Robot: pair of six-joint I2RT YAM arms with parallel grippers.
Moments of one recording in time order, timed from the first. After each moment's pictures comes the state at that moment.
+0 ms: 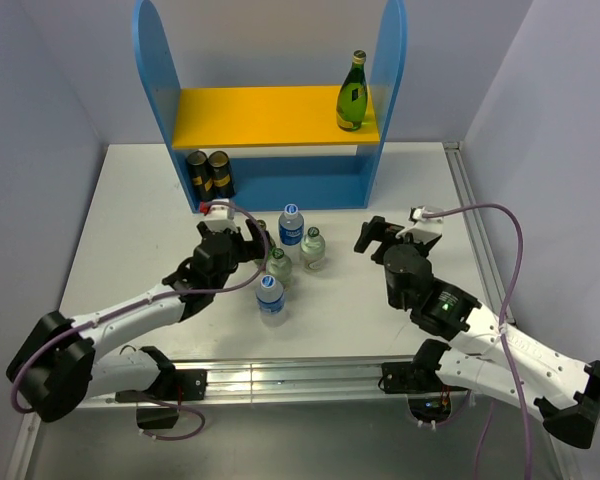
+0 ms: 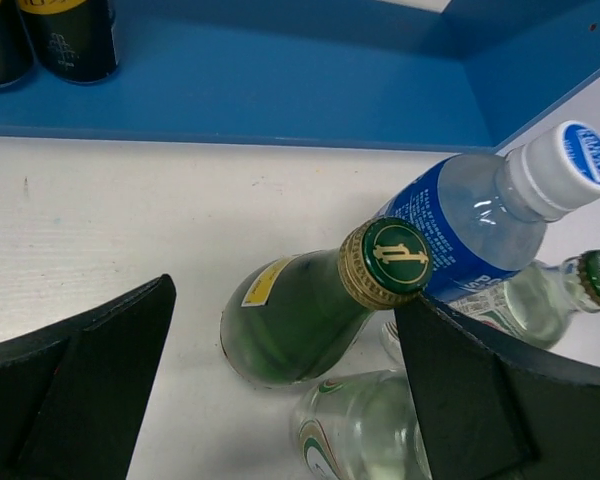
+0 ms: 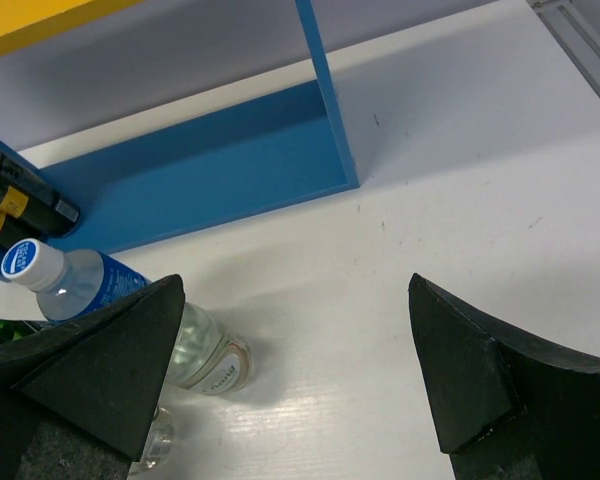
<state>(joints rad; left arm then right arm) -0.72 1.15 0.55 0.33 -0.42 -0.49 0.88 0.73 0.70 -0.25 0.95 0.51</state>
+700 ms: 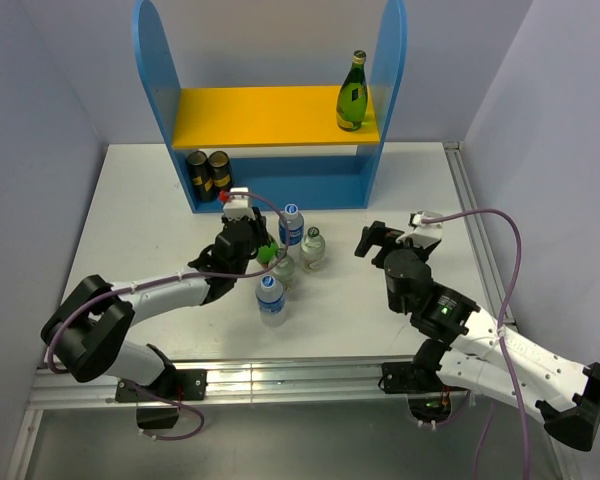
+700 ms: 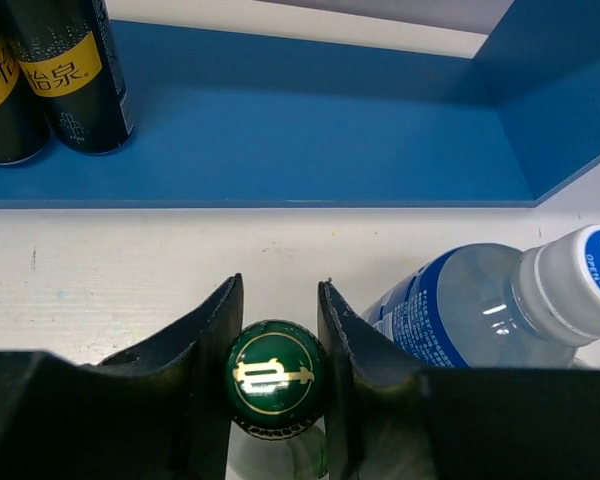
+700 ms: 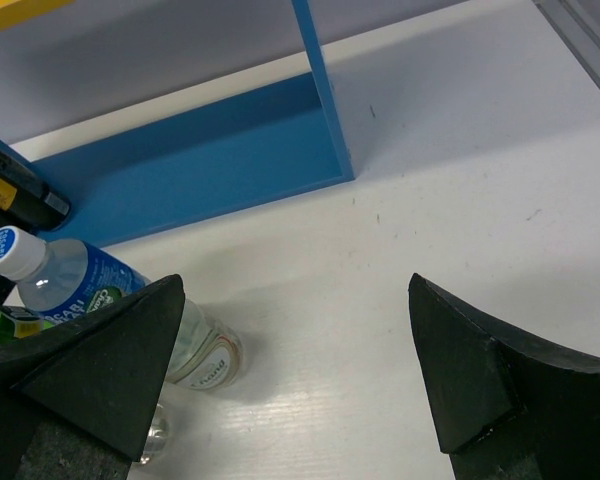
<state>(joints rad) -0.74 1.43 0.68 0.52 -0.54 -0.38 0.88 0.70 0.63 -0.22 0.95 0.51</state>
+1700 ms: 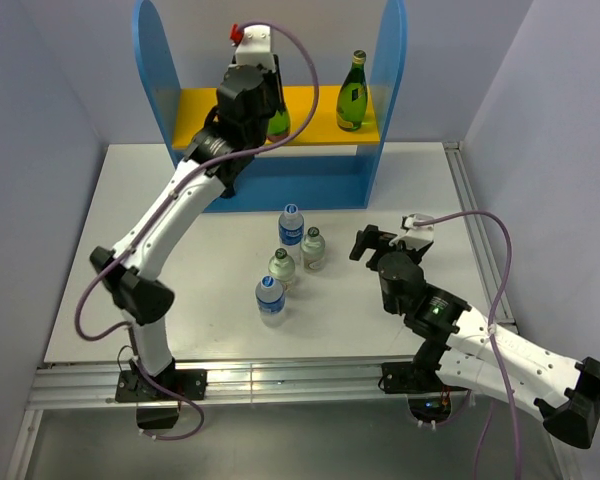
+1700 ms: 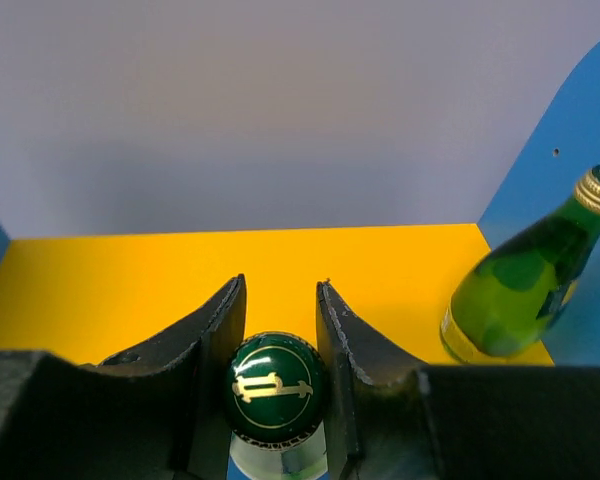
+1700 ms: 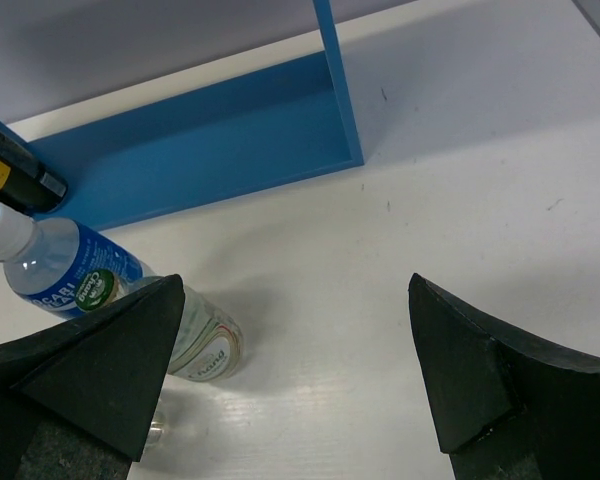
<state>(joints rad) -0.68 1.81 2.12 -0.24 -0.57 -0.09 0.88 0.73 0.58 -0.15 0.92 0.51</state>
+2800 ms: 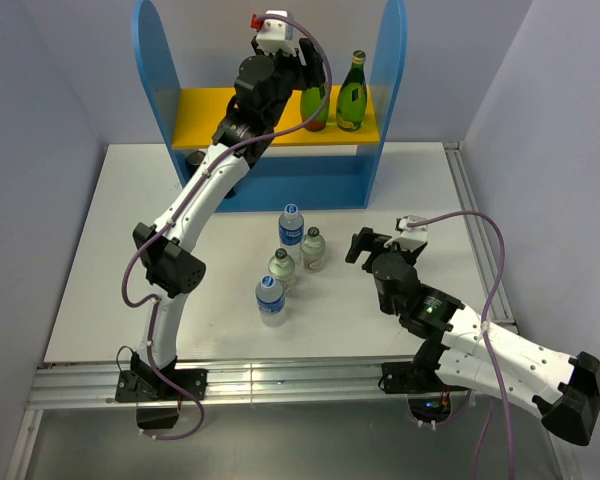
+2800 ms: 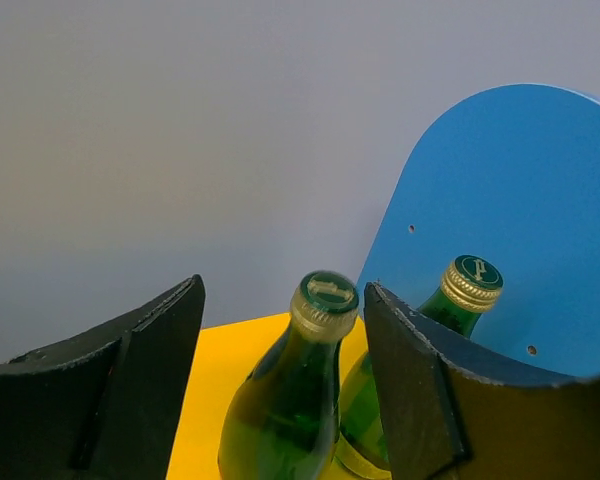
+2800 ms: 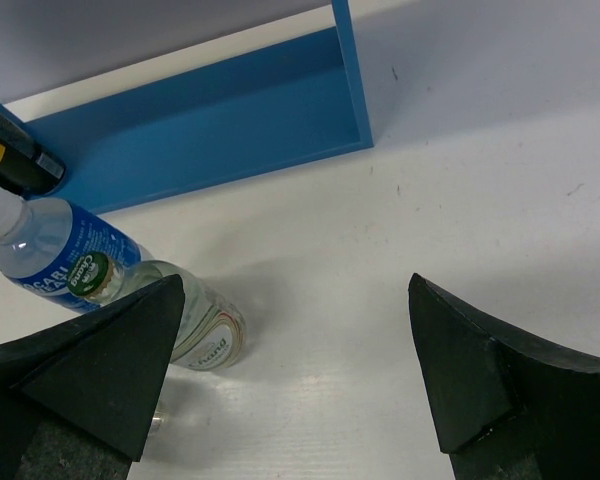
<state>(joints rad) -0.61 2.16 2.46 -0.04 -0.23 -0.18 0.88 0.76 0.55 -0.12 0.90 0.54</state>
